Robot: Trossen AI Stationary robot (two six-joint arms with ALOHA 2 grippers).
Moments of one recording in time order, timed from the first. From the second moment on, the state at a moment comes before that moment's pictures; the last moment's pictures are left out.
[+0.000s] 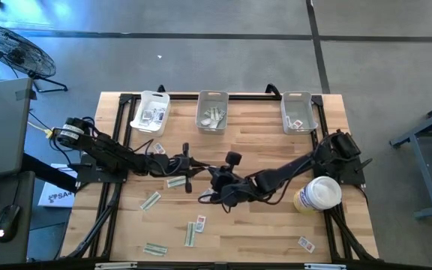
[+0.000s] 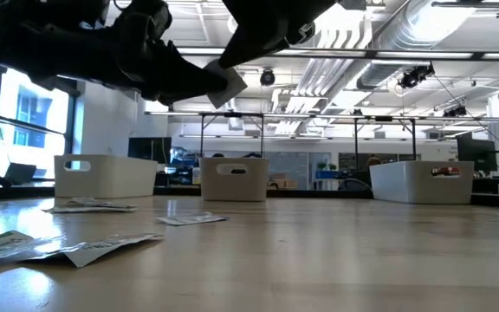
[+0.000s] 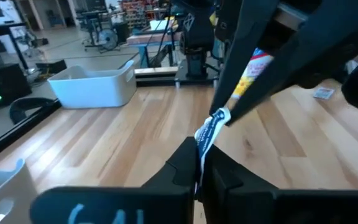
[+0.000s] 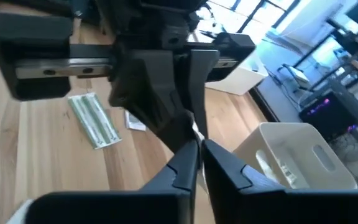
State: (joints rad) left arm -0.21 1.53 0.44 1.02 -0.35 0.05; right arm 0.36 1.87 1.33 -0.09 0.86 0.06
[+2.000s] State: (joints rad) left arm 0.76 1.40 0.64 -0.21 -0.56 -0.23; right arm 0.30 1.91 1.33 0.01 0.62 0.12
